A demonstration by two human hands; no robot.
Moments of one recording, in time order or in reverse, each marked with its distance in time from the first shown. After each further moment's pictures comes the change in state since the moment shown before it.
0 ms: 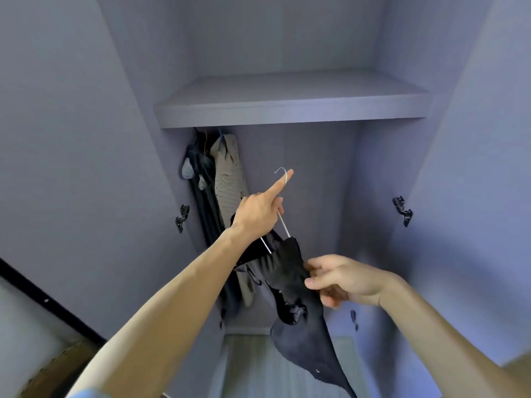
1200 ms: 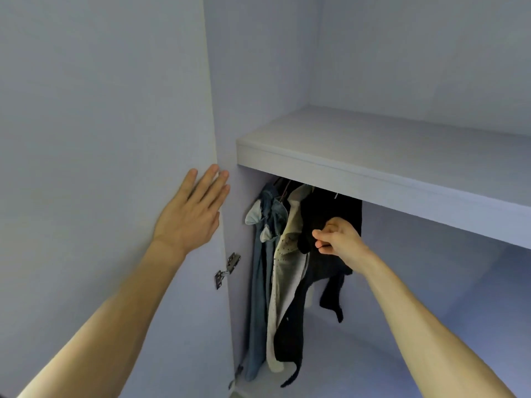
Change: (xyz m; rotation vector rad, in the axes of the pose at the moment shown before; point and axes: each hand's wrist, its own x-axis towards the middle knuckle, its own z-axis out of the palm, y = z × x) left_hand 0.060 -0.243 -0.131 1.546 0.229 -0.212; right_hand 0.367 -0.170 -0.134 -0.118 0.329 -0.268
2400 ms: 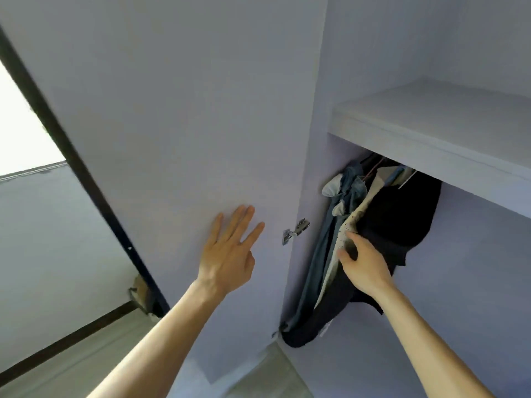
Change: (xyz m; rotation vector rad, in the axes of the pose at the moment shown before) left_hand -0.166 0.058 -0.055 -0.512 -0.399 -0.395; right_hand -0.055 0.049 0.072 -0.619 -0.216 -0.225
